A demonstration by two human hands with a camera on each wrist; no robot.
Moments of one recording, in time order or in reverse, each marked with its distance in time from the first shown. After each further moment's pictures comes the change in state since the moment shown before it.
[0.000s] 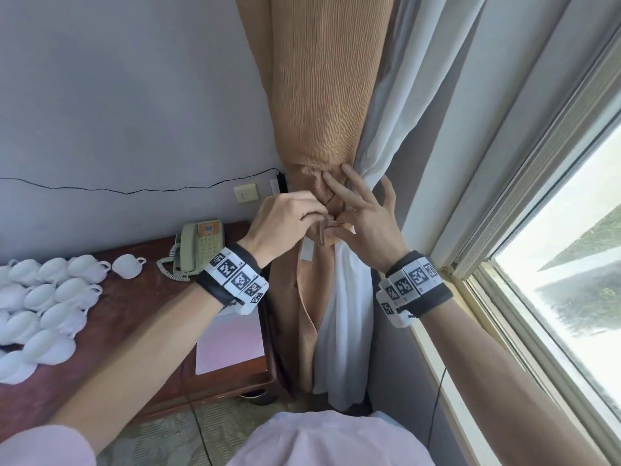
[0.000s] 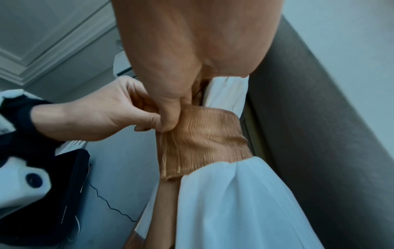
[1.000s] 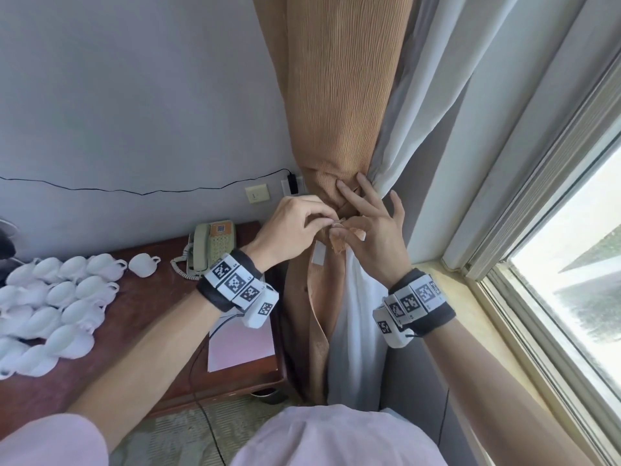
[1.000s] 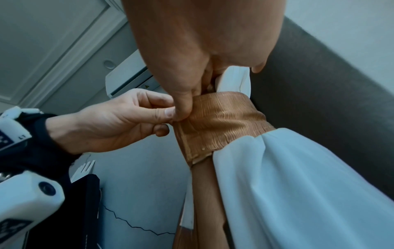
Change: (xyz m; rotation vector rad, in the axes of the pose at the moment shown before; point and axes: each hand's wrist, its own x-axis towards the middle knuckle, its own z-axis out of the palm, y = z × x) left_hand -0.007 0.012 -0.015 -0.267 -0.123 -0.118; right_hand -0.016 -0.012 0.018 0.267 0.149 0.123
